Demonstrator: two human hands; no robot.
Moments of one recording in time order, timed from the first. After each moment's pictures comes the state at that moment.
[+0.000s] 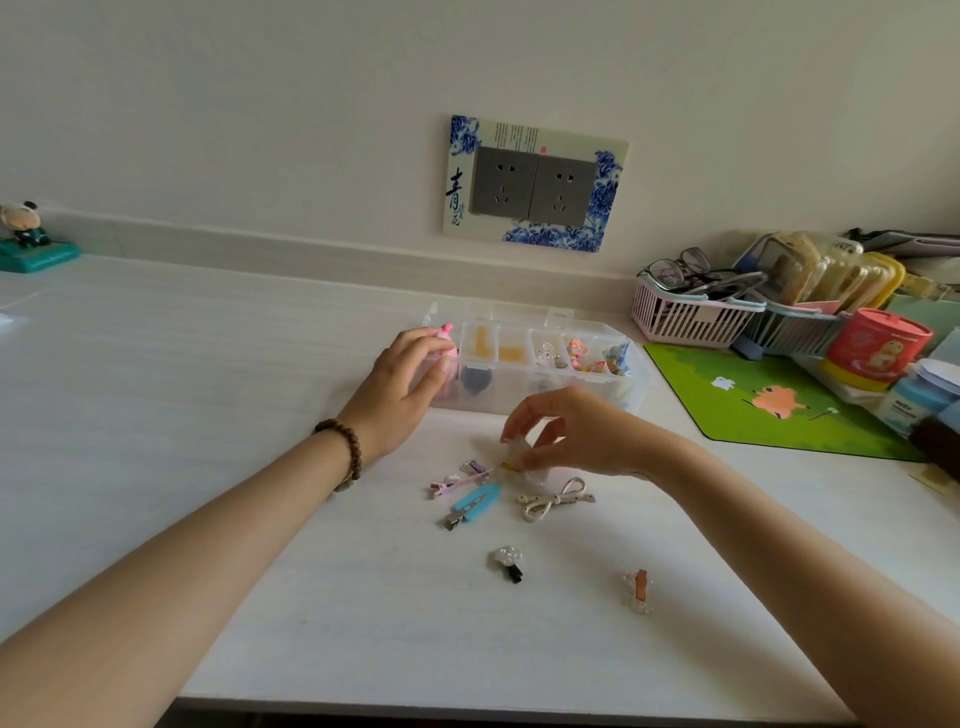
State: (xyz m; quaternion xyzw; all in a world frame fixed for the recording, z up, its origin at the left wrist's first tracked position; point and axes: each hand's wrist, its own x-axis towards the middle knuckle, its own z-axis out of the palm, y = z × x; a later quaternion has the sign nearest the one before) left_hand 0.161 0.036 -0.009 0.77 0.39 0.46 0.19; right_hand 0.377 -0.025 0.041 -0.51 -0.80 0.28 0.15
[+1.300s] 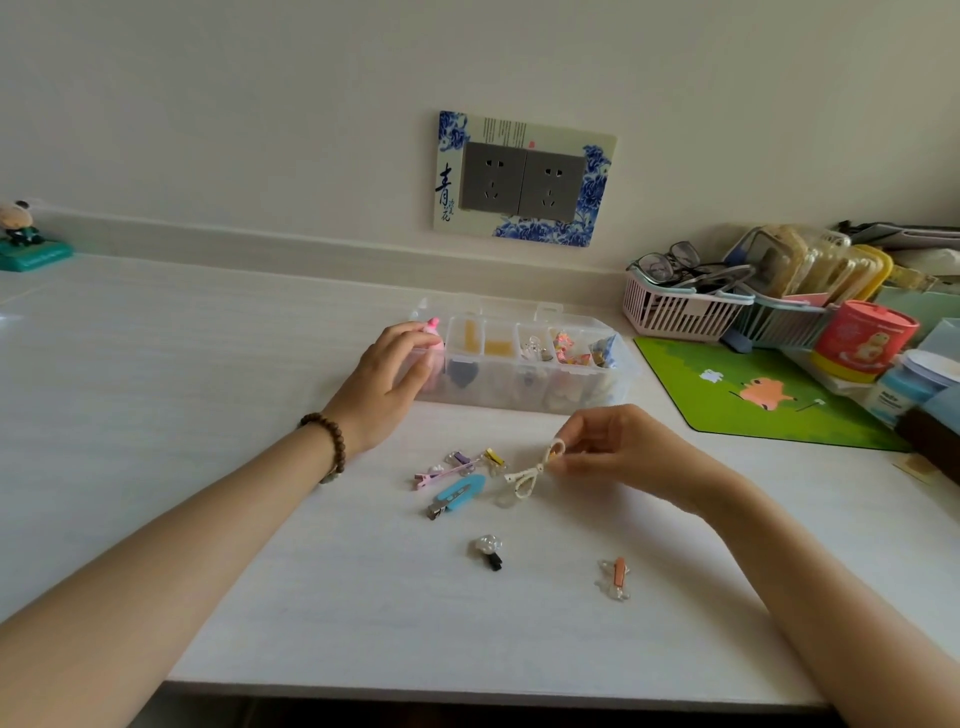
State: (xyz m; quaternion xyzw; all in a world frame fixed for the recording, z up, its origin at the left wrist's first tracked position) left_hand 0.159 0.034 -0.010 0.78 0.40 0.45 0.19; right_hand 0.423 -0.056 0.026 -0.49 -0.71 0.41 0.29
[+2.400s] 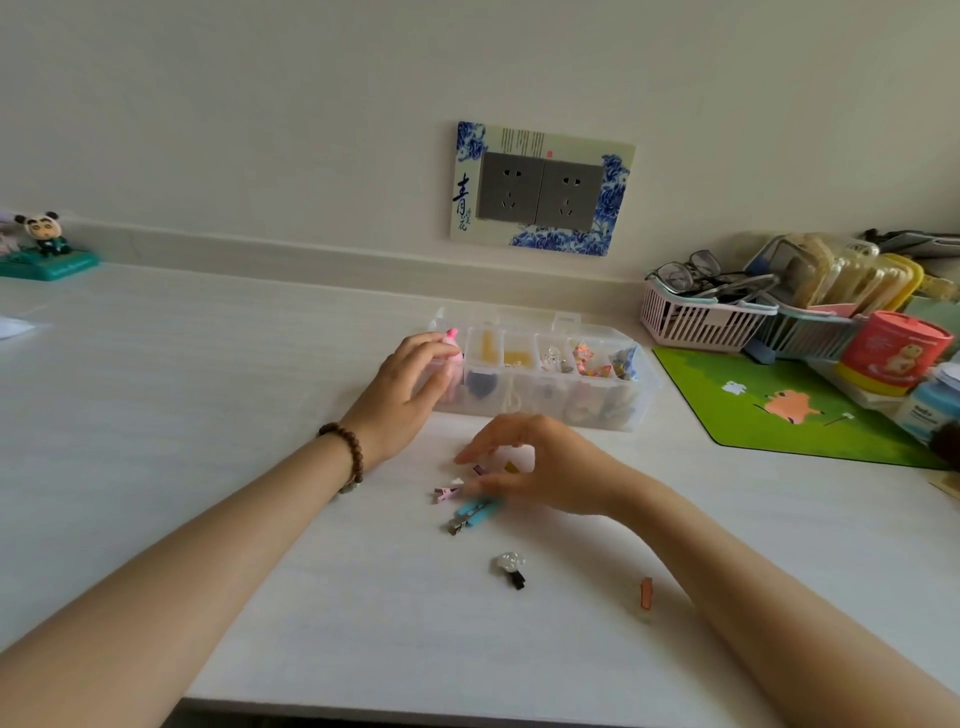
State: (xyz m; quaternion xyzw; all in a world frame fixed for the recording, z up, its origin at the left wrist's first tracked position) left_hand 0.158 0.036 -0.010 0.78 0.40 0.45 0.20; right_hand 0.349 -0.034 0.017 -0.44 -0.84 0.25 0.22
